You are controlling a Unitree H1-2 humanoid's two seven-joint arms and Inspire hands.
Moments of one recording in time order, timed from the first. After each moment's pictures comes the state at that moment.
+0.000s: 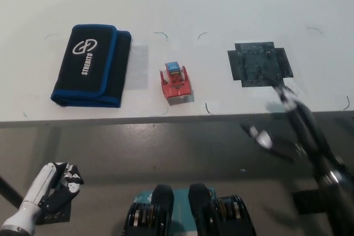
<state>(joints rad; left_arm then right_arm) -0.06 0.37 -0.01 0.15 0.18 -0.09 -0.11 -0.20 -0.30 0.18 -0.04 -0.40 -0.16 -0.03</state>
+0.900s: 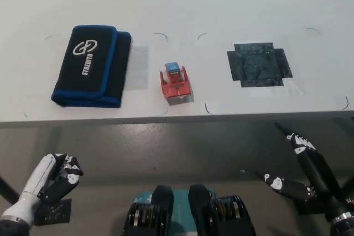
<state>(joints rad) -0.09 0.37 0.00 0.16 0.18 -0.09 -0.12 -0.10 -0.31 0.18 0.07 -0.45 -0.20 -0.02</state>
